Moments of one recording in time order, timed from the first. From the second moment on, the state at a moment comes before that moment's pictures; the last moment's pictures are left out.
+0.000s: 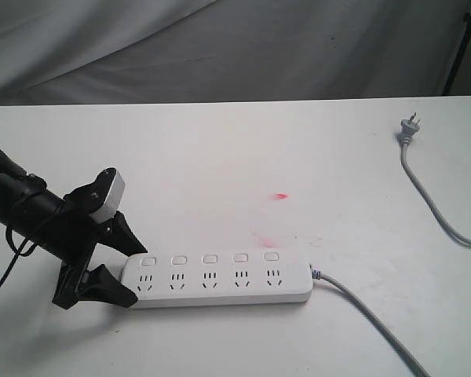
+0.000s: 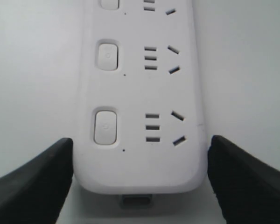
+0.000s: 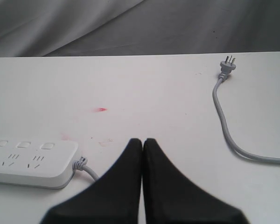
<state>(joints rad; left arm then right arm) -0.09 2.01 -0.97 -0.94 0.96 2.09 -0.09 0.00 0.00 0.15 0.34 -0.05</state>
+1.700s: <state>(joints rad) -0.09 2.01 -0.97 -0.94 0.96 2.09 -0.09 0.00 0.00 0.15 0.34 -0.05</state>
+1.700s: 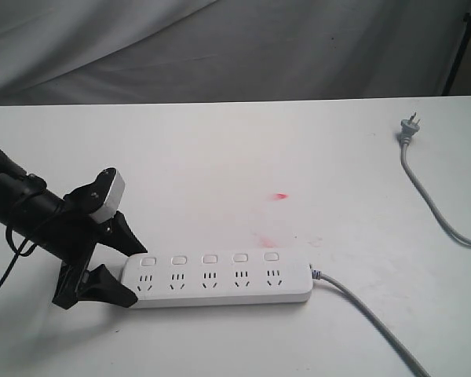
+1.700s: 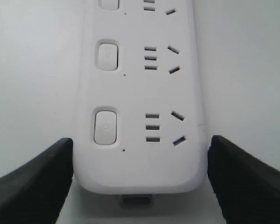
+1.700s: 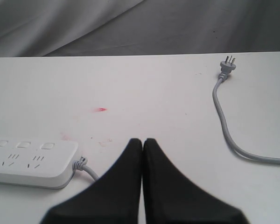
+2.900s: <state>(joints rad) -0.09 2.00 -0.97 -0.94 0.96 2.06 -0.09 0.00 0.00 0.15 0.34 -0.05</state>
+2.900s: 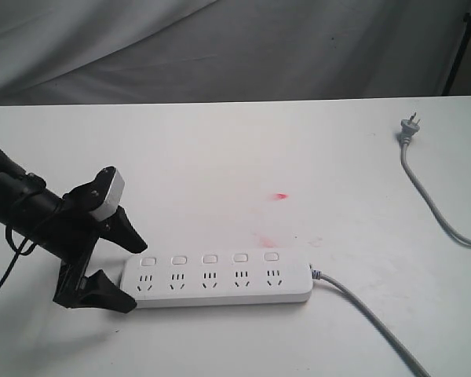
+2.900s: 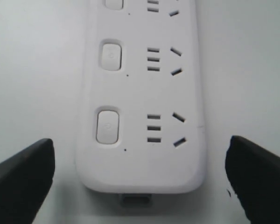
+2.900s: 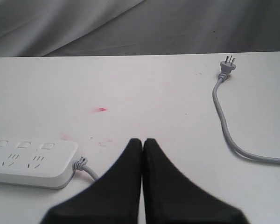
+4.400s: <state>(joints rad) -0.09 1.37 -0.97 -0.88 0.79 0.95 -0.09 0.00 0.00 0.15 0.34 -0.05</state>
